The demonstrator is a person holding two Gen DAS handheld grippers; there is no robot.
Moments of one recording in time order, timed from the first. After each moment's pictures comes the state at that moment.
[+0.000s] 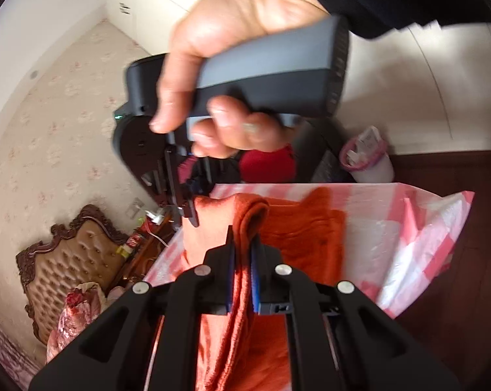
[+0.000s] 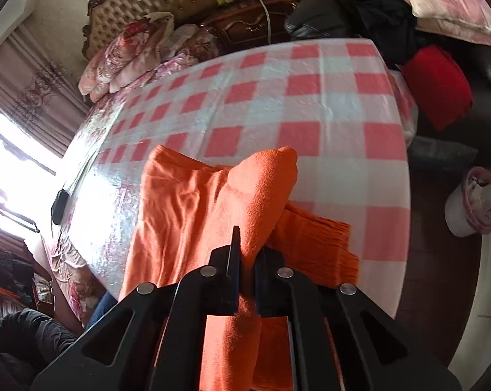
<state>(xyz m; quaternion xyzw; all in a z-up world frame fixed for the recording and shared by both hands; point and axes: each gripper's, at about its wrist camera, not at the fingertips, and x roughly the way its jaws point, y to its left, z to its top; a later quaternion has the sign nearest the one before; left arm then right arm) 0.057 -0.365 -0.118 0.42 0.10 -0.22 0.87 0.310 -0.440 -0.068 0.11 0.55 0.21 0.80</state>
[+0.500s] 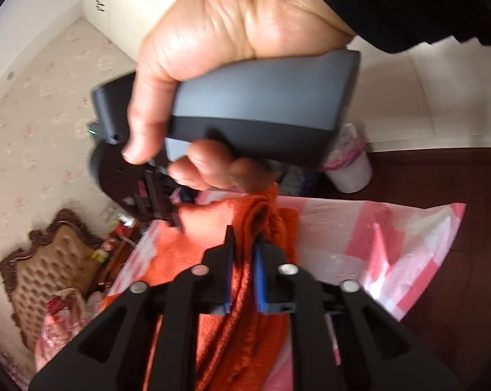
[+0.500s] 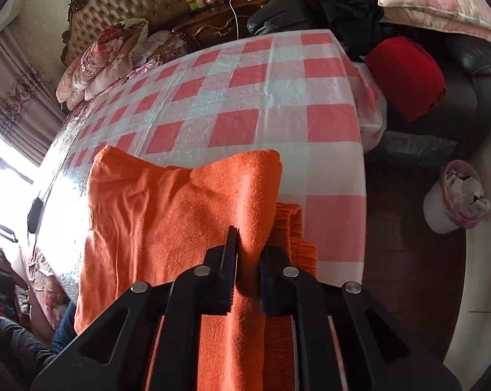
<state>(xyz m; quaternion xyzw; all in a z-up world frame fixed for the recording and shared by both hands) 0.073 -0.412 -0.152 0.42 0.12 -0.26 0.86 0.311 -0.476 -0.109 0.09 0.53 0.16 0.83</state>
